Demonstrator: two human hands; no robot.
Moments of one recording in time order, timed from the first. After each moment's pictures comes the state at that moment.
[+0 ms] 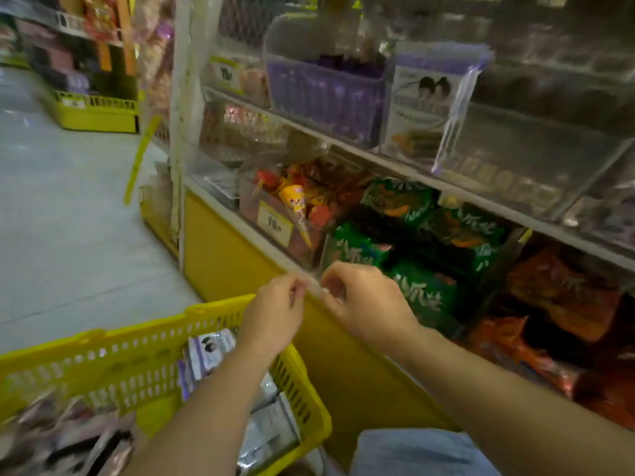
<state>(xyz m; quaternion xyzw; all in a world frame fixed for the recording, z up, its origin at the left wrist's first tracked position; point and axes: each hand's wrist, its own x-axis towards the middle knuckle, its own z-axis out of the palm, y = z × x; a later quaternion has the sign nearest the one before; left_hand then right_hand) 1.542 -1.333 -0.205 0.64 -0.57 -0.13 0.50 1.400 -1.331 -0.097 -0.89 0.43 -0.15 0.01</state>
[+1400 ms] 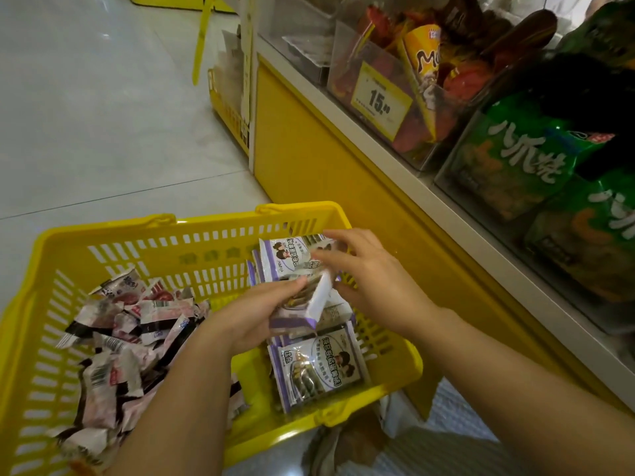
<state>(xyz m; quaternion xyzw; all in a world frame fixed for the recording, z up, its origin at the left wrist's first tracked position) 1.622 -1.265 -0.347 0.49 -0.19 -0.69 0.49 1.459 -1.365 -0.269 -0.97 0.21 -0.12 0.06</state>
